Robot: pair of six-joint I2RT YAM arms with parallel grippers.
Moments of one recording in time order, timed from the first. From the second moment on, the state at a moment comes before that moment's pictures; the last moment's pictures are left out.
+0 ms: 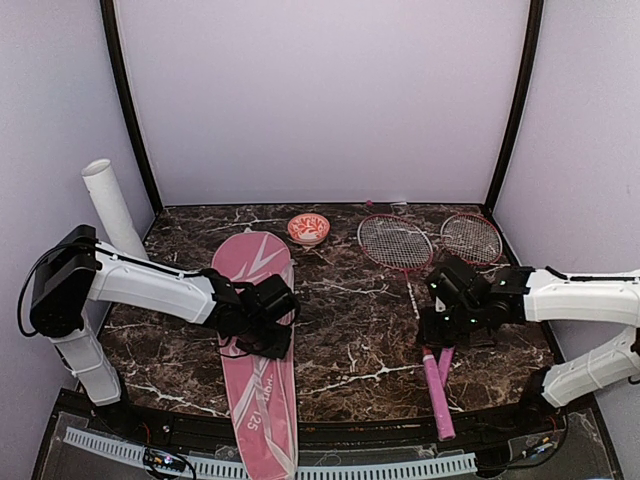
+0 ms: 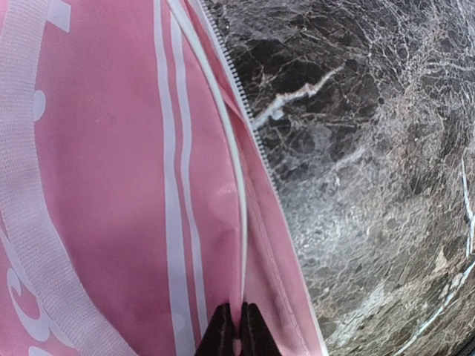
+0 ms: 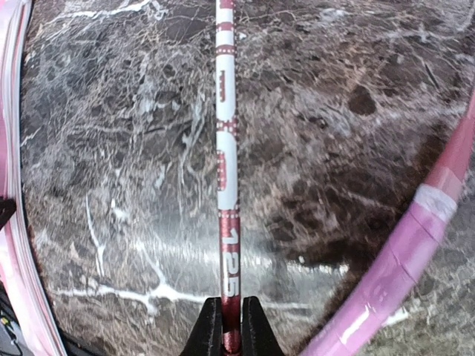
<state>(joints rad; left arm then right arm) -1.01 1.73 0.97 -0.47 -0.12 -0.73 0.87 1.25 0.71 -0.59 0.08 0.88</state>
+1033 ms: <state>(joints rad) -0.99 1.47 0.88 -0.47 -0.26 -0.84 1.40 1.05 0.76 -0.94 0.15 0.89</state>
